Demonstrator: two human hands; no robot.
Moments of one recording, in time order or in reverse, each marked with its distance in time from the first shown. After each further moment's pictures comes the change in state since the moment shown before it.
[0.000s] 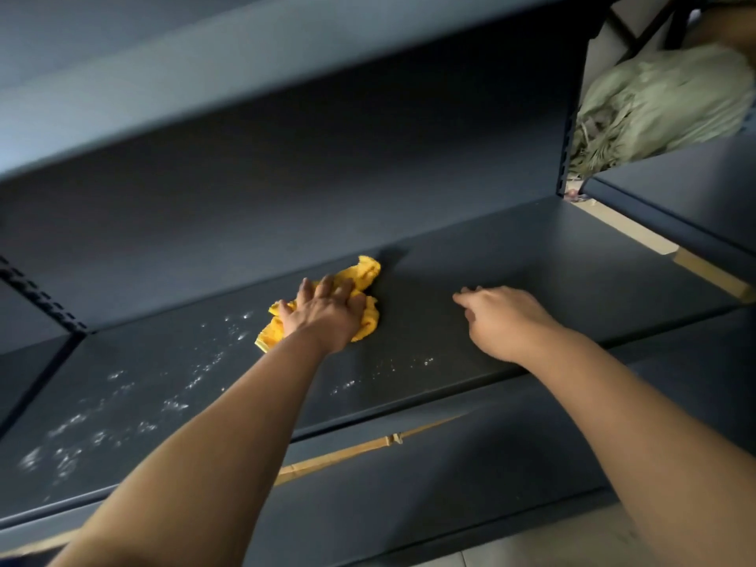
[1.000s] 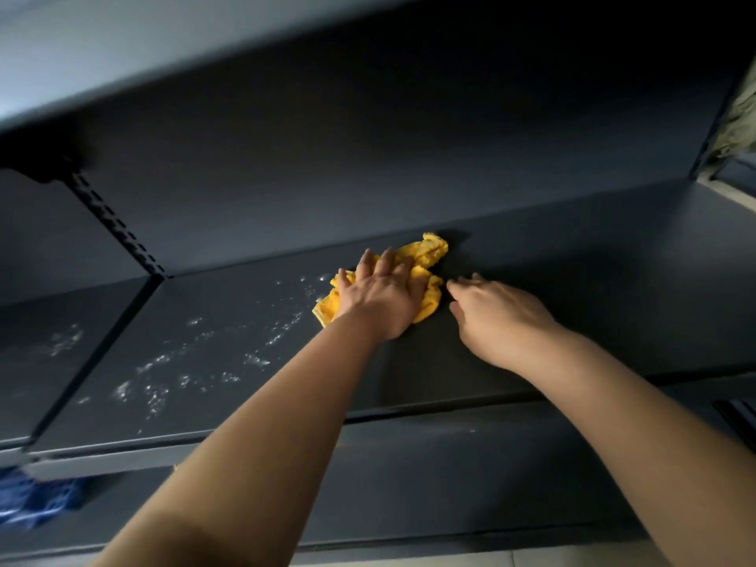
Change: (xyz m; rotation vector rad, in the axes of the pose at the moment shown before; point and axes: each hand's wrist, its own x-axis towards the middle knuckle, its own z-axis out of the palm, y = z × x) left_hand 0.004 -0.049 0.009 -0.023 0.033 0.078; right_hand 0.018 -0.116 0.017 0.052 -0.066 -0.132
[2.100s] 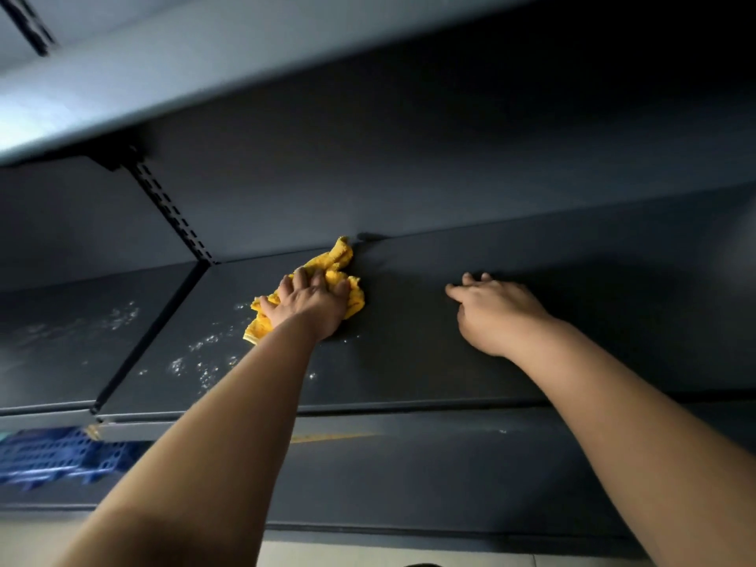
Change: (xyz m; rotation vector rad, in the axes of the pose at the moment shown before) left_hand -0.025 -0.122 -0.007 -0.011 -0.016 -0.478; right_hand 0.037 -0.026 0.022 -0.094 -0.133 -0.039
